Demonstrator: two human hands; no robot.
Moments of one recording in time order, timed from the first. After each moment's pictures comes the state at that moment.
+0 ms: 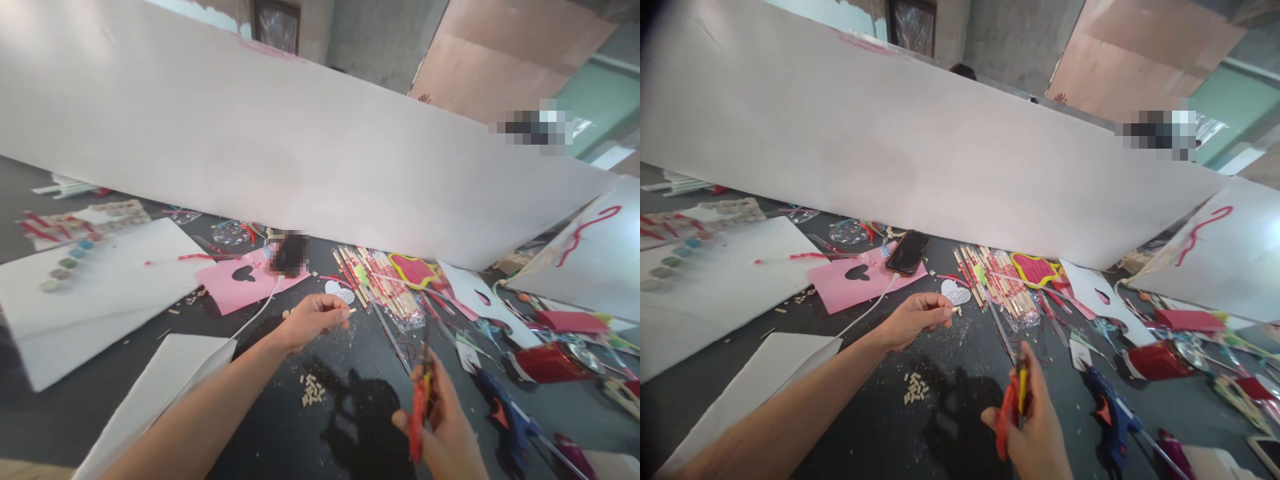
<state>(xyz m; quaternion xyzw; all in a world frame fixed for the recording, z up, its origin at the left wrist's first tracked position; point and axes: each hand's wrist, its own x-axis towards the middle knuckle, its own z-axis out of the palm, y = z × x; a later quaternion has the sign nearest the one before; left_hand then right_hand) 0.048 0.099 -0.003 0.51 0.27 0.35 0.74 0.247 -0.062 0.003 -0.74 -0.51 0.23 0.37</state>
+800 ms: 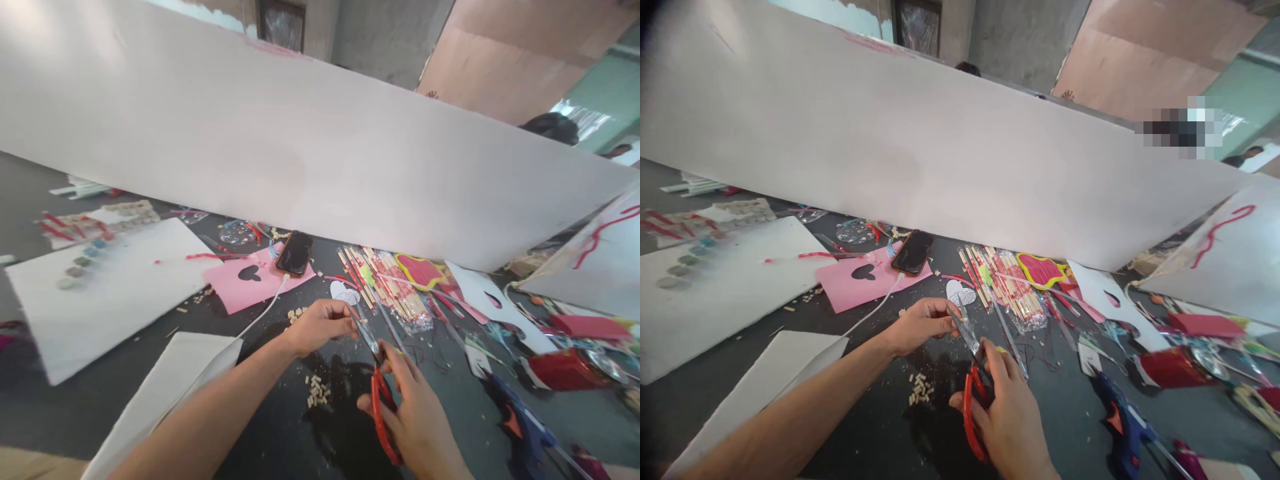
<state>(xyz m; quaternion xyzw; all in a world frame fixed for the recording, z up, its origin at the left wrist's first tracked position) 0.051 0.096 -0.008 0.53 0.24 0.34 0.74 0.220 -0.031 0.010 -0.70 -0.69 0.12 0.14</state>
